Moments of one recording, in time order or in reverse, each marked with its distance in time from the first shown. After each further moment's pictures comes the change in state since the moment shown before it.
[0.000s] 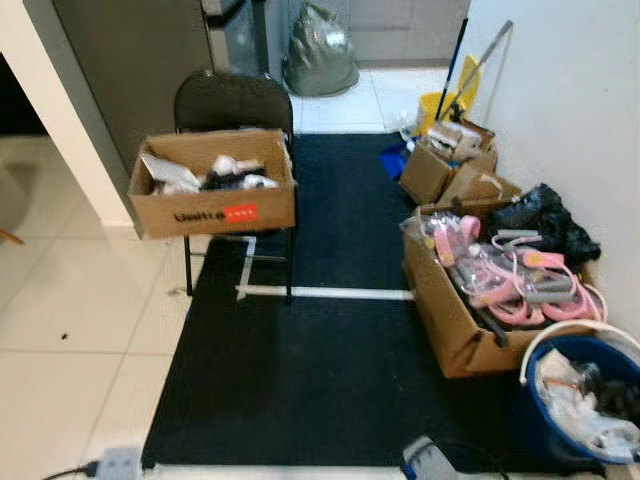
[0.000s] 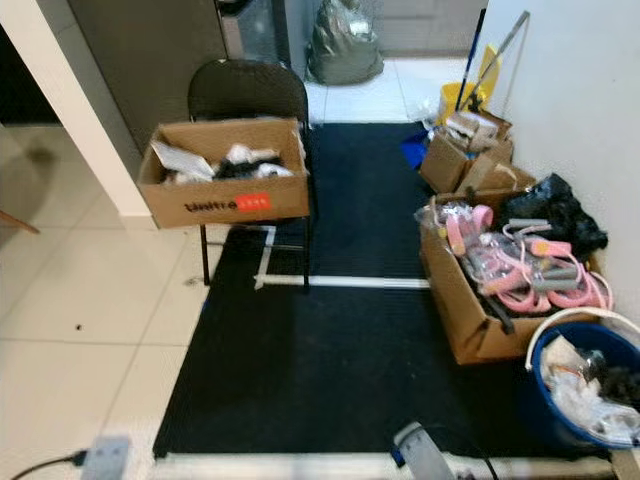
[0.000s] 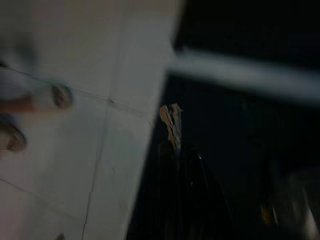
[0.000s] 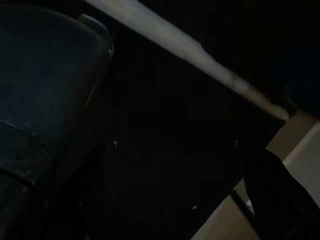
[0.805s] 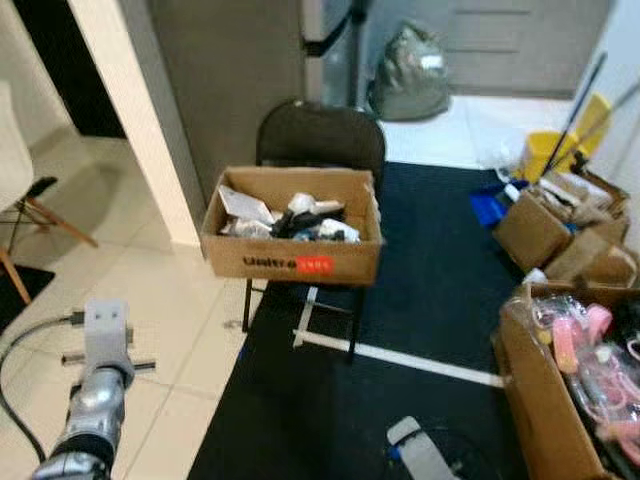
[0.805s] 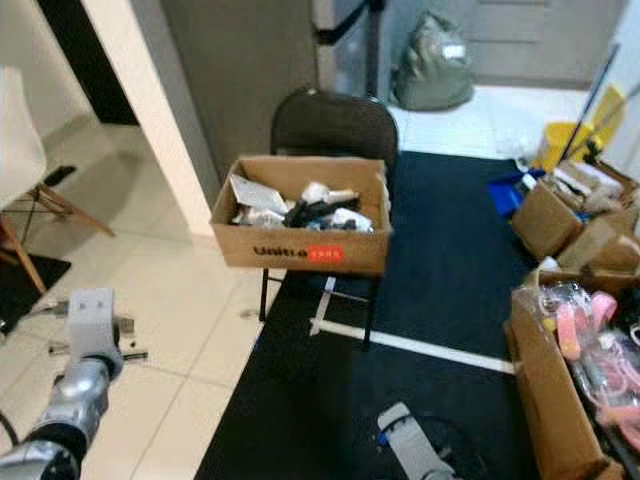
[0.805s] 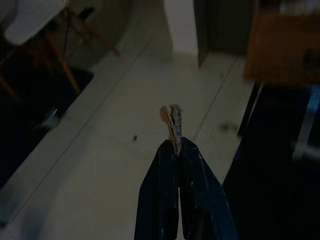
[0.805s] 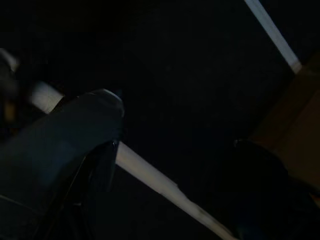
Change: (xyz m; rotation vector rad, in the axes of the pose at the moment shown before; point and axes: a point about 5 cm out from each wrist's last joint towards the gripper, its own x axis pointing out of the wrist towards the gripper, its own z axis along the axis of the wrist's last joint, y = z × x) left arm -0.015 -0.009 0.174 -0.066 -0.652 -0.046; right arm 0.000 0.004 0.014 -0.001 -0.054 0.012
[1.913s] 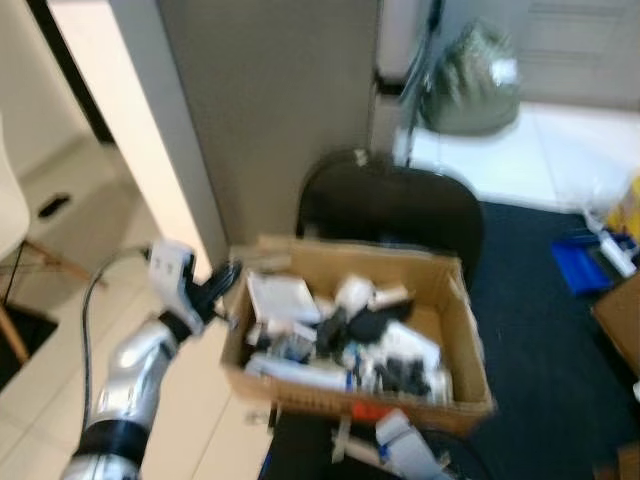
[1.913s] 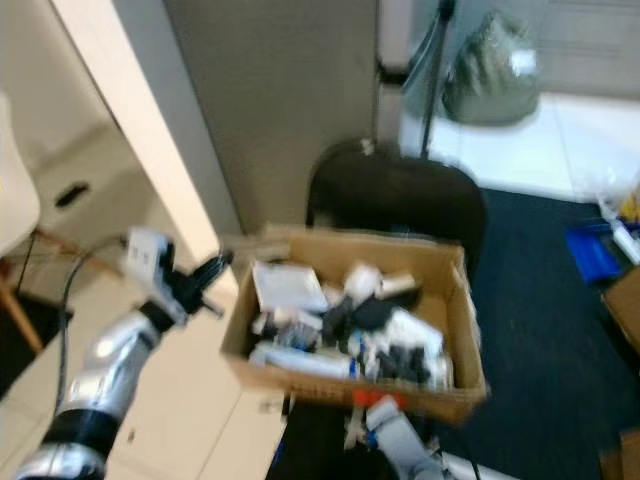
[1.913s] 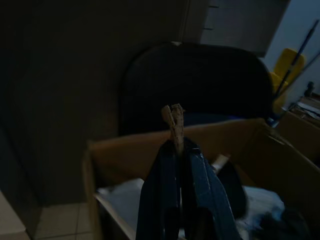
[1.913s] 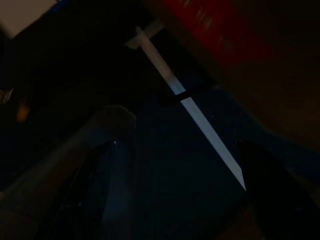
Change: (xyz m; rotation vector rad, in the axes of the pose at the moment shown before) left arm -0.029 -0.088 0.074 -0.181 -0.368 -0.890; right arm 0.001 0.011 0.008 -0.037 -0.012 0.005
